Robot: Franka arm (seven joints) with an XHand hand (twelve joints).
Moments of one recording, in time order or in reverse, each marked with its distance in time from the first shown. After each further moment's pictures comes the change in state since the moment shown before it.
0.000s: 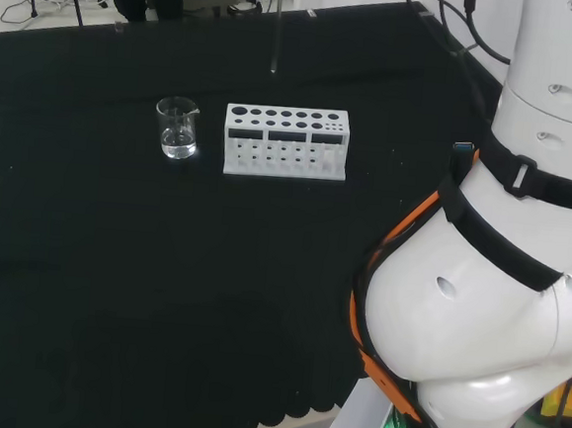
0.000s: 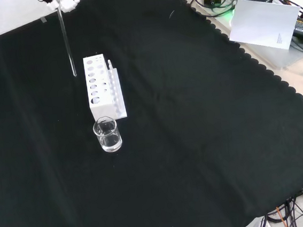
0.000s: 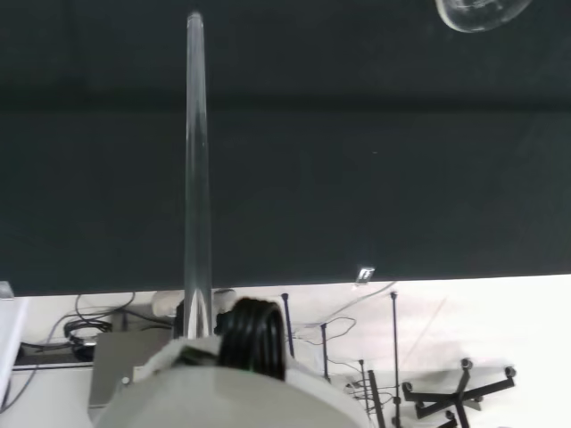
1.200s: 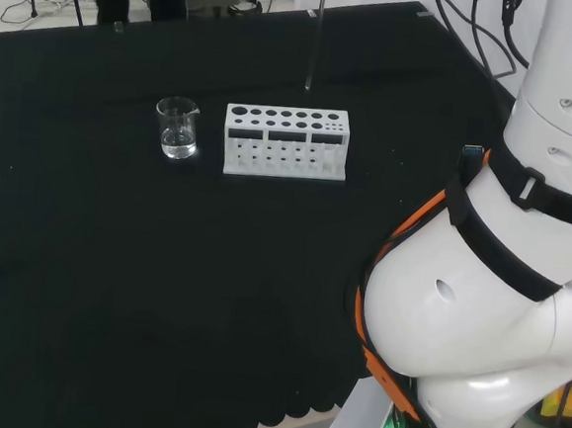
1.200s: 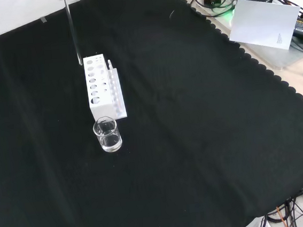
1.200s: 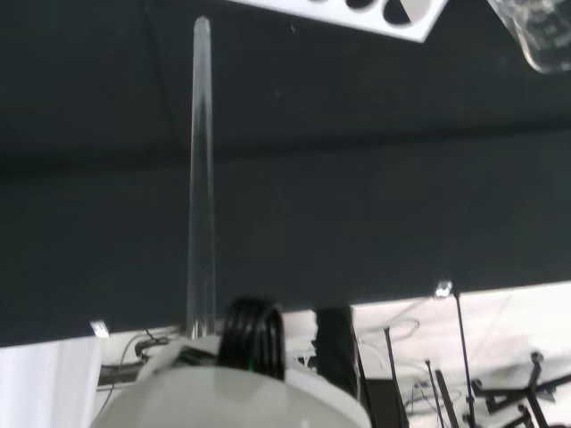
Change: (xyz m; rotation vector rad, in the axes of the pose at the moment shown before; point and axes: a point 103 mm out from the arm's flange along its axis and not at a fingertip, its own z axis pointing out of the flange) arm -0.047 -0.044 0.017 0.016 0.005 0.111
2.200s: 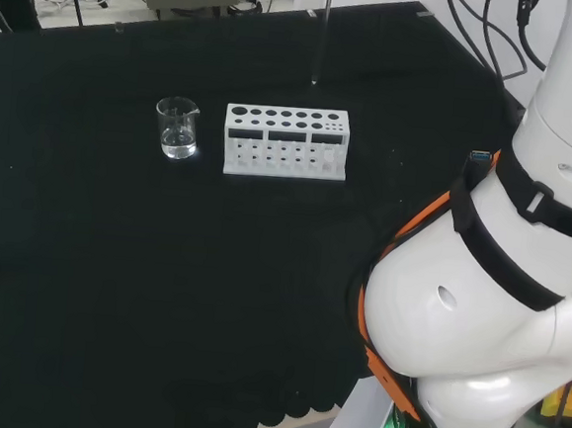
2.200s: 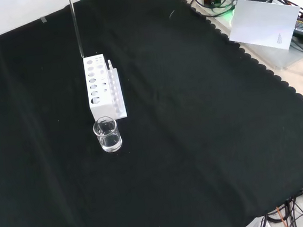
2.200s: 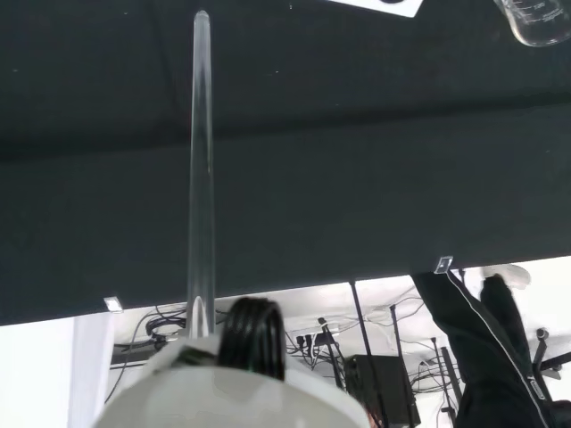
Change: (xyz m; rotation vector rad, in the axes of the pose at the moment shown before) arm 0.003 -0.013 -0.022 -0.041 0.008 0.013
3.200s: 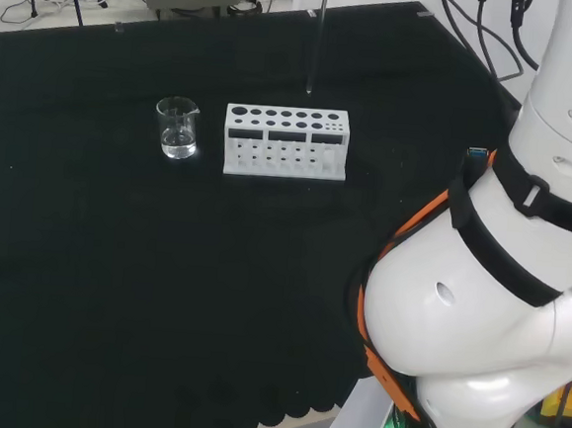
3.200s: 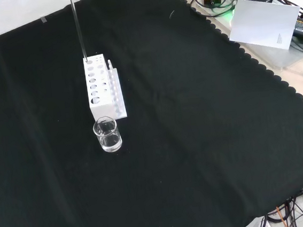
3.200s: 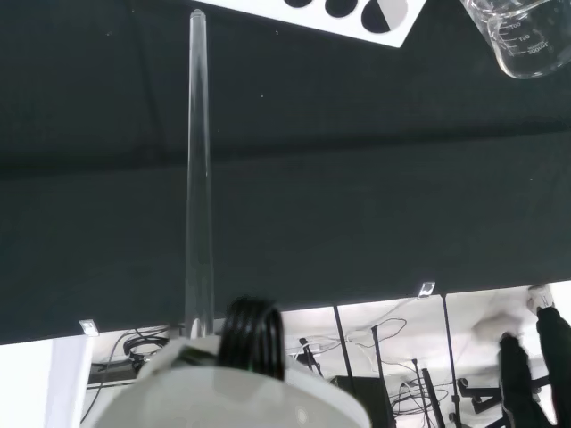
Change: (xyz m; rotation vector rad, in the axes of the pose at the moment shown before) arm 0.003 0.002 0.014 0.029 0.005 -0.034
